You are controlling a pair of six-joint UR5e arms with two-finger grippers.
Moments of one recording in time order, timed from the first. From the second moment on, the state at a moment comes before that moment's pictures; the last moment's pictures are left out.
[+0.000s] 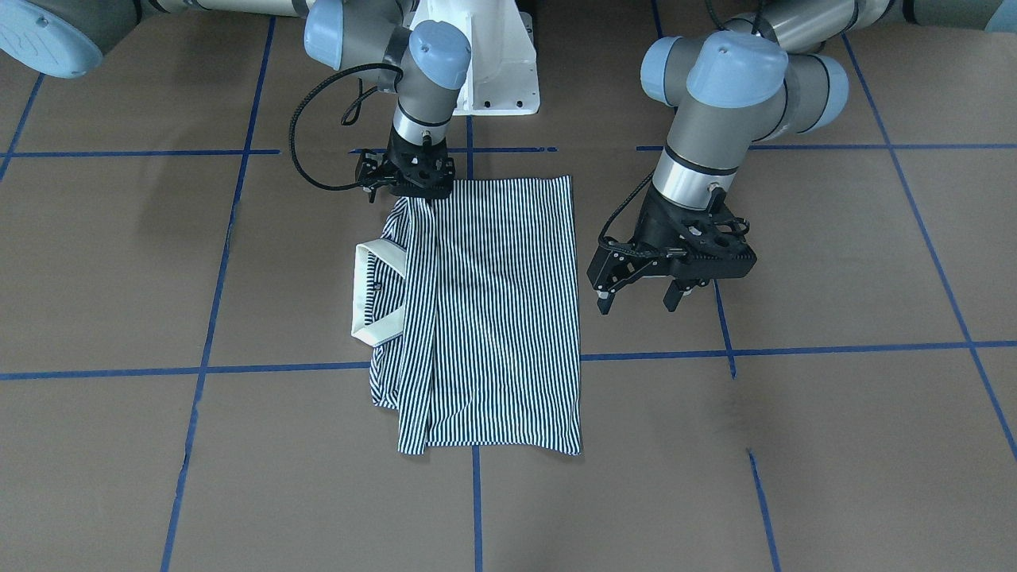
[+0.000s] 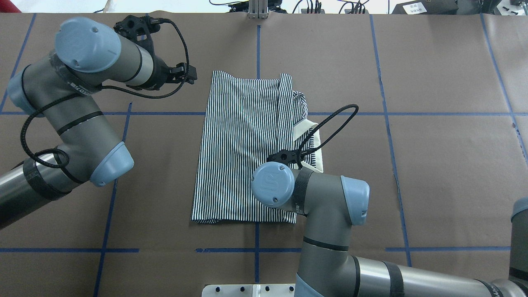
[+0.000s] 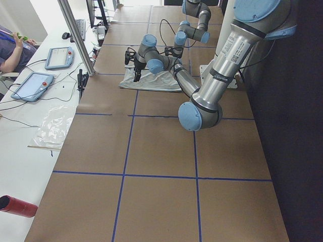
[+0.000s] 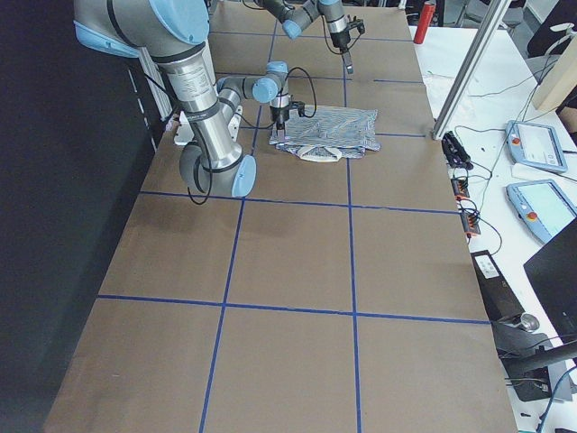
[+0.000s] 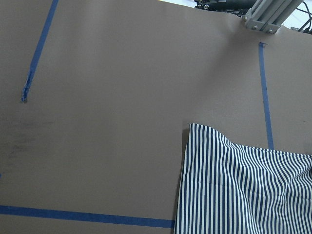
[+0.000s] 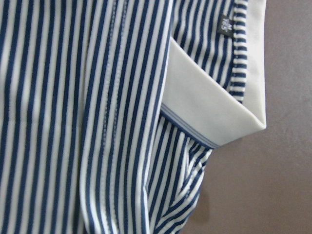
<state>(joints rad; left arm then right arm) -0.77 -2.13 -1.71 -1.86 -1.81 -1.22 0.31 -0.90 1.71 -1.92 1.64 1.20</state>
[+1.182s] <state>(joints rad) -0.77 -2.13 -1.72 -1.86 -1.83 -1.23 0.47 -0.93 1.78 -1.92 1.65 0.98</state>
